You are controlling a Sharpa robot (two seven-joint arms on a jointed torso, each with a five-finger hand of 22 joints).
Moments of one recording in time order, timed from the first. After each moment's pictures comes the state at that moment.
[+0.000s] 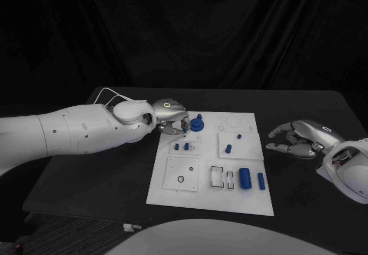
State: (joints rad) left arm 1.25 -0.82 -0.22 1.39 -1.75 -0.31 0.19; left_hand 1.46 -0.13 0.37 0.09 0.23 1.14 0.07 0.08 0.24 1.23 0.01 0.08 0.14 1.41 -0.06 1.32 1.05 0.05 1.45 0.05 1.36 1.31; right arm 1.24 -1.08 -0.25 1.69 -1.44 -0.43 -0.10; right_hand 1.31 -0.05 0.08 0.29 0.12 0.81 0.10 0.27 0.22 1.47 0.00 1.57 1.31 1.46 -0.06 1.57 1.31 0.02 1.47 0.06 1.46 1.31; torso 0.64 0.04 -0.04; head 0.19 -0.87
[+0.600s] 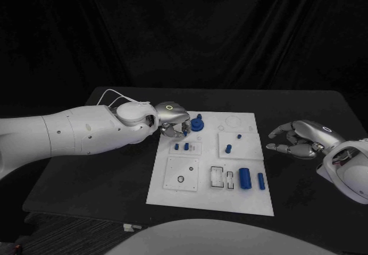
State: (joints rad) left arm 1.24 -0.80 -0.22 1.38 -1.75 -0.27 0.19; left_hand 1.46 -0.13 0.37 0.10 0.22 1.14 0.07 0.07 0.24 1.23 0.01 0.08 0.13 1.41 -0.06 1.32 1.06 0.05 1.45 0.05 1.36 1.31; right arm 1.24 -1.09 -0.25 1.69 -1.44 -0.42 -0.10; right_hand 1.31 -0.04 0.08 0.29 0.12 0.81 0.10 0.27 0.22 1.47 0.00 1.57 1.31 1.46 -0.06 1.57 1.31 0.02 1.47 0.06 1.46 1.31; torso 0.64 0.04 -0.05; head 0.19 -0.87
